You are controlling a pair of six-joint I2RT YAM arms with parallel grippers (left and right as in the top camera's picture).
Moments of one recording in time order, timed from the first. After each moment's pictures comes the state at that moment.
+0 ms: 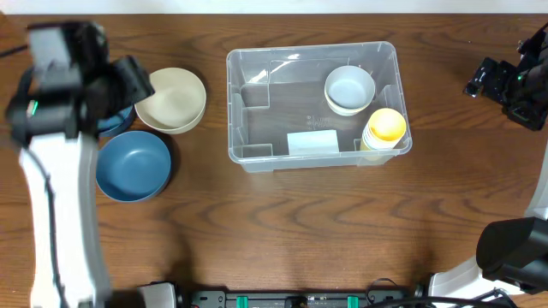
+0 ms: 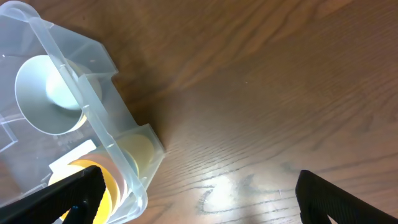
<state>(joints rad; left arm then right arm) 0.13 1.51 1.68 -1.10 0.10 -0.33 -0.32 1.77 1.91 -1.41 -0.11 0.24</state>
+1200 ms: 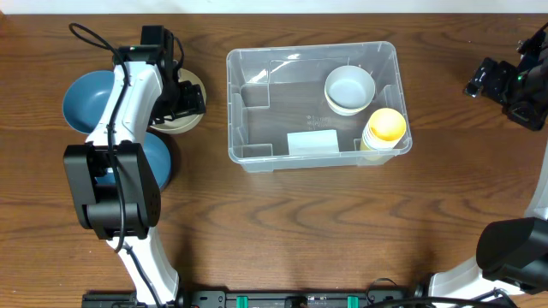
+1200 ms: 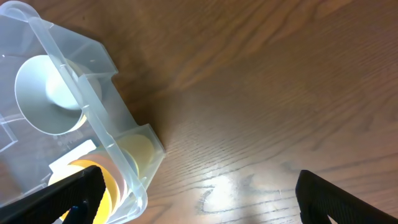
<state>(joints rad) 0.01 2.05 1.68 -1.08 0.02 -0.28 -0.32 1.77 1.91 -1.41 -0.11 0.24</state>
